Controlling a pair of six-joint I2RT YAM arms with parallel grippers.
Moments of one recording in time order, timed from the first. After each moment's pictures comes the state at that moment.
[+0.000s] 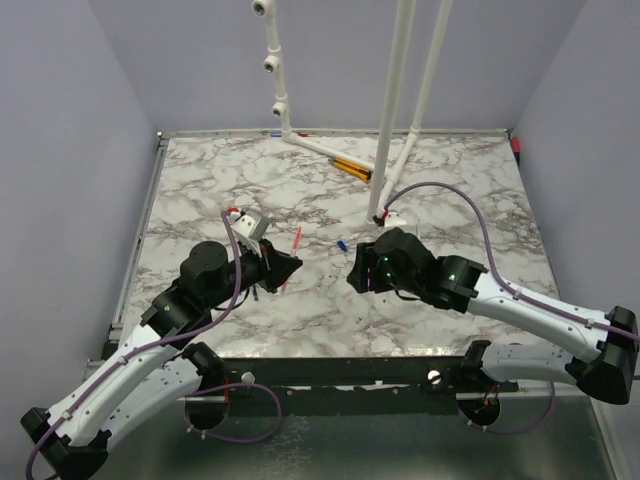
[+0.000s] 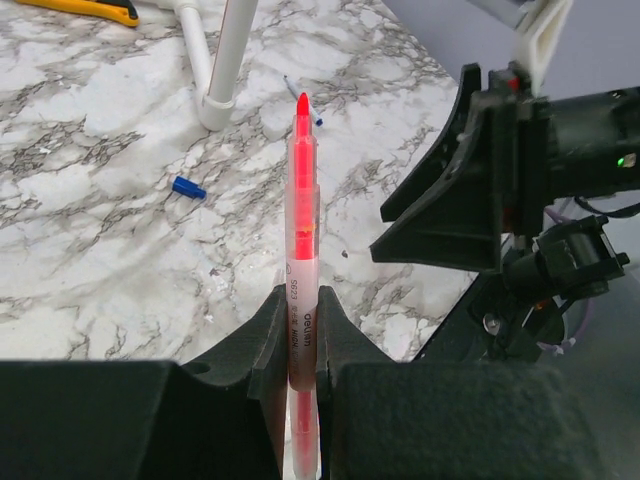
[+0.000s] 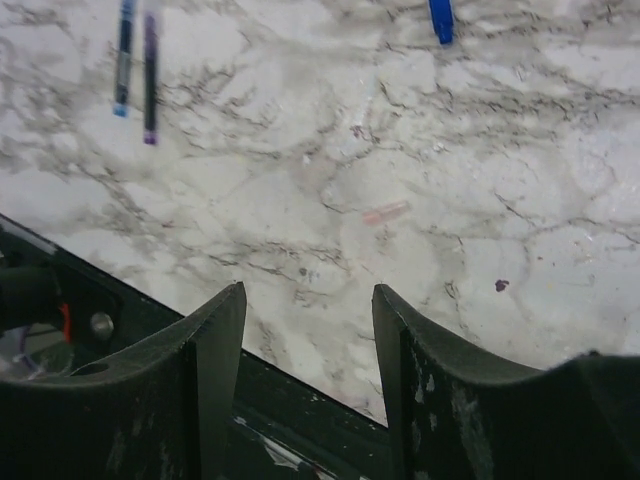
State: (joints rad) left arm -0.71 0.62 0.68 -0.25 0.19 -0.38; right arm 1.00 1.10 0.94 -0.51 0.23 0.68
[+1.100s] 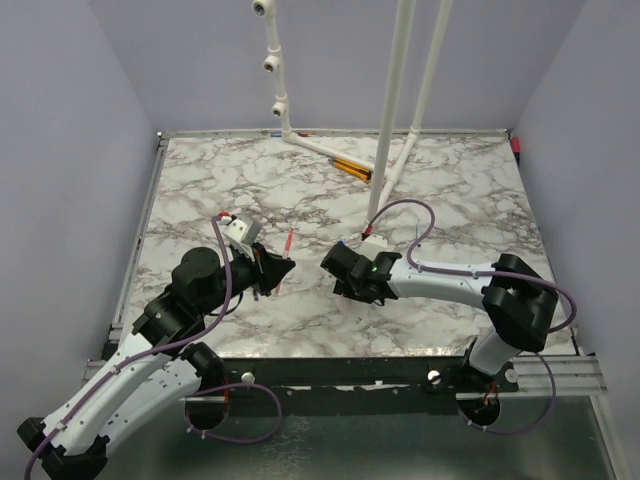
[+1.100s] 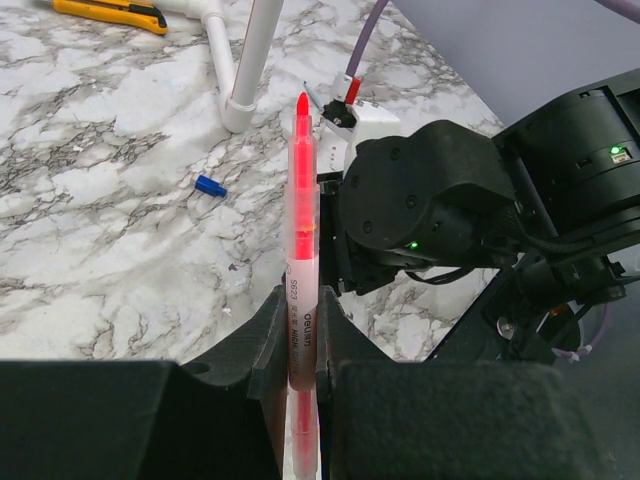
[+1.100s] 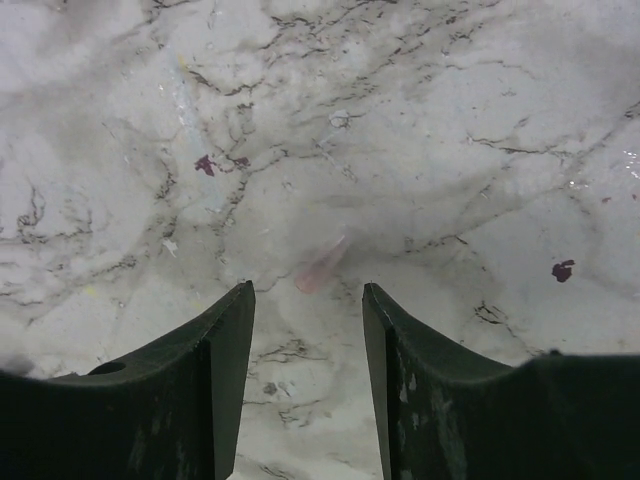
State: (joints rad) left arm -0.71 0.56 0.68 -0.32 0.14 -0.36; right arm 1.04 1.62 0.98 -0.55 0.42 1.22
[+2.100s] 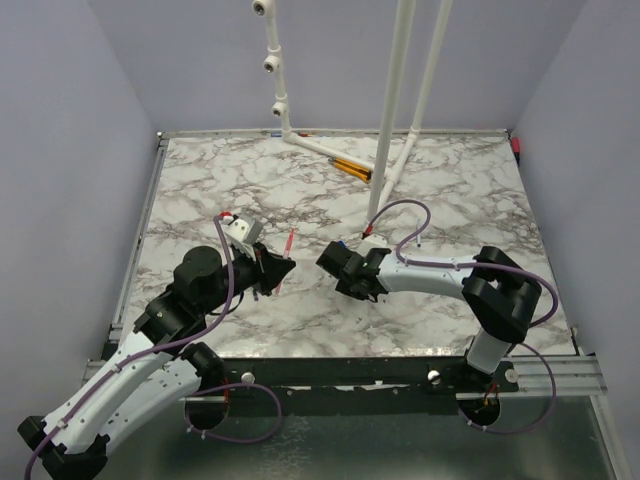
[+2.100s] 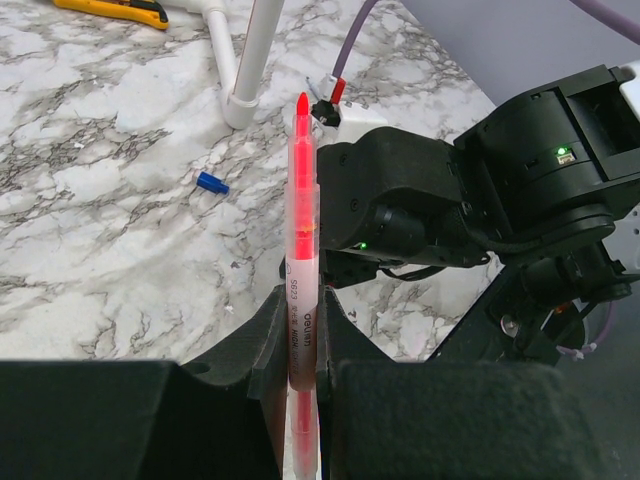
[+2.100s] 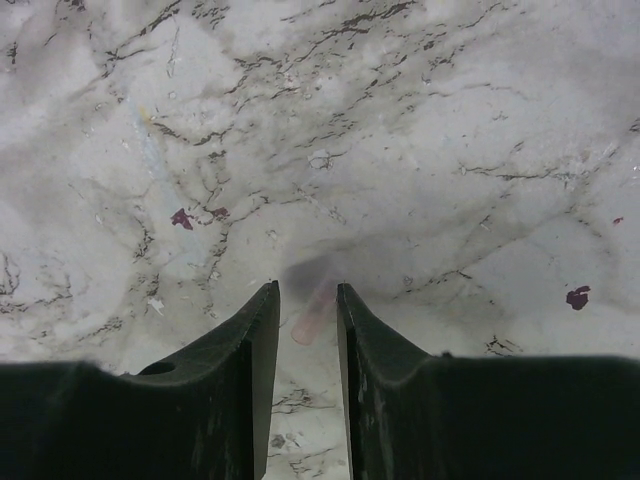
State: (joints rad) left arm -0.71 0.57 0.68 -0.32 0.14 -0.35; right arm 1.02 1.73 1.05 -0.56 0.45 1.31
